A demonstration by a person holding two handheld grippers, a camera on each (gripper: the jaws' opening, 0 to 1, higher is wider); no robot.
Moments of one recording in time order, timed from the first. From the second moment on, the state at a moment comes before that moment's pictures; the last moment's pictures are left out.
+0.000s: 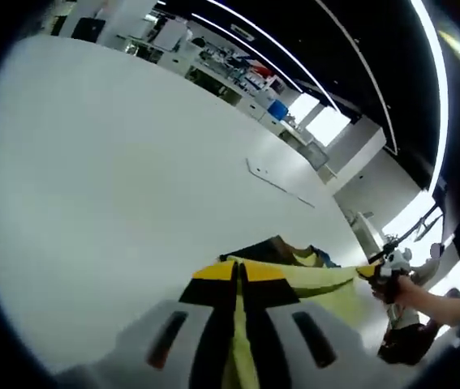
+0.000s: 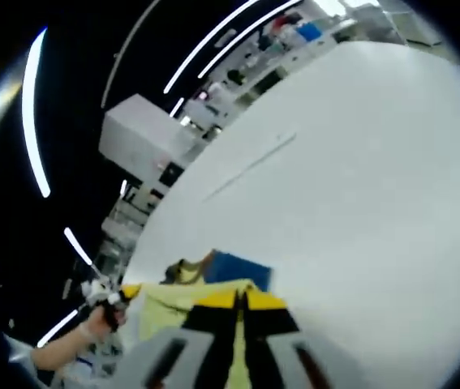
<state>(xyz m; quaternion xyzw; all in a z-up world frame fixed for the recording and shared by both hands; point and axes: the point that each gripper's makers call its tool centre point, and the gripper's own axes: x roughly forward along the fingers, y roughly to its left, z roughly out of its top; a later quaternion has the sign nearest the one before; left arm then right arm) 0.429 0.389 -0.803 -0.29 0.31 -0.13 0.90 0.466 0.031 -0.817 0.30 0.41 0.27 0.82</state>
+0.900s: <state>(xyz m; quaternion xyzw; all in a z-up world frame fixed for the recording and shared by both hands) 0.433 0.375 -0.790 -0.18 0.27 -0.22 0.92 0.458 0.040 -0.802 0.22 0.36 0.33 0.84</state>
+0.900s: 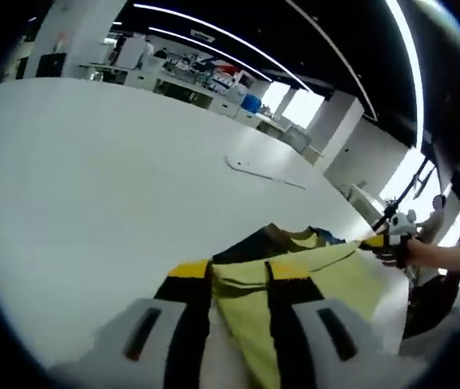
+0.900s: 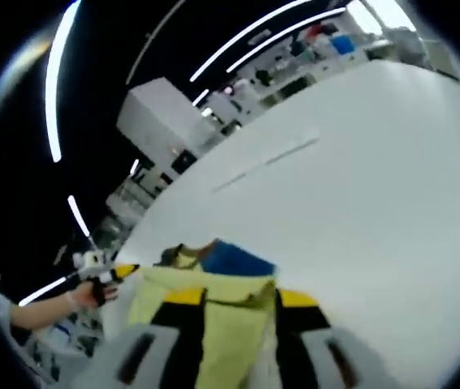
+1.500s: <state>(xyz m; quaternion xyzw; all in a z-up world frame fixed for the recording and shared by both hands) 0.390 0.335 -0.781 -0.09 0.28 -0.35 0.89 0.428 0.058 -0.801 0.09 0.33 0.42 0.84</state>
